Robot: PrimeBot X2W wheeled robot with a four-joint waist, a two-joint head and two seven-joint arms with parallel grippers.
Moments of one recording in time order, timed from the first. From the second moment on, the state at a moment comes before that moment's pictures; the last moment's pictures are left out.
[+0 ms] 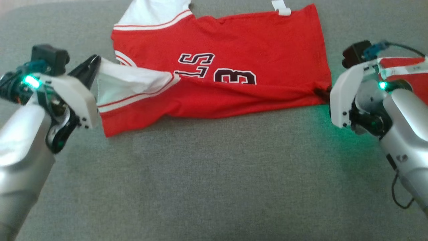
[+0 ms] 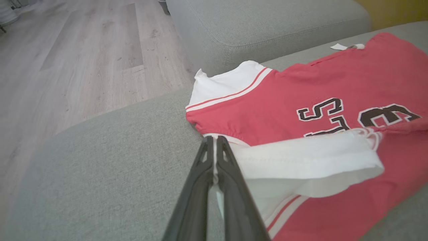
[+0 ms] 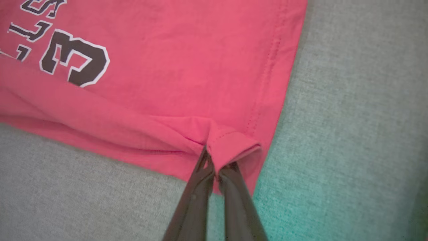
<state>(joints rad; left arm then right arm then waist) -0.79 0.53 -0.70 0.56 -0.69 -0.12 0.21 -0.77 -0.42 0.64 0.65 0.74 0.13 0.64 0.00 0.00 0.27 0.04</state>
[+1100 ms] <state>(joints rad) -0.48 0.26 -0.31 0.24 -0.49 0.13 -0.26 -0.48 -0.11 -0.01 0.52 0.31 0.13 -0.25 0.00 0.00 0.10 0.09</state>
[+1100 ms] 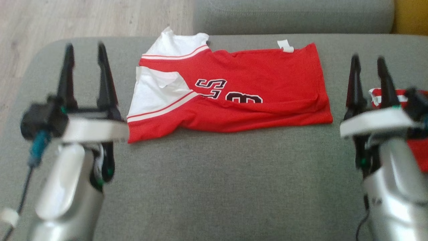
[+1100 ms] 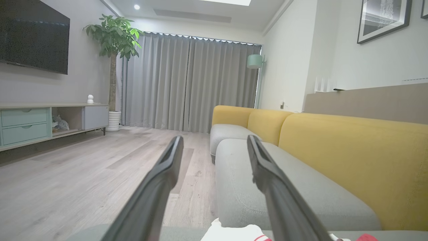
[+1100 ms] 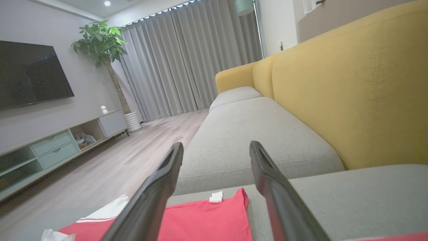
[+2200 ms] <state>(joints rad) -0.40 0.16 -0.20 0.71 -0.35 0.01 -0.08 -0.20 -0.05 -0.01 0.29 0.28 0.13 -0.25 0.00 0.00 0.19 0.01</state>
